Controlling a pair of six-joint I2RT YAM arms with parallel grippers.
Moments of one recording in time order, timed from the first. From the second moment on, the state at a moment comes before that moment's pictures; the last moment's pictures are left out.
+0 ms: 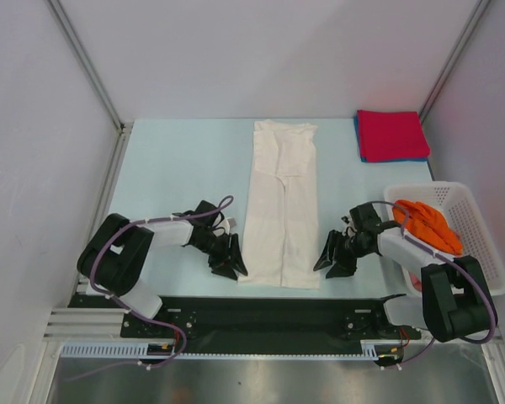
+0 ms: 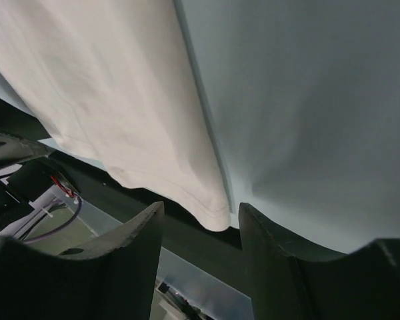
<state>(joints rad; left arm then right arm) -0.49 1.60 0.66 -0.40 0.73 -0.59 0.25 1.28 0.57 -0.59 -0.56 0.59</state>
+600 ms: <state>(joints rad) -0.49 1.64 0.62 -0.34 0.76 -0.59 0.32 1.32 0.45 -0.46 -0.58 0.70</state>
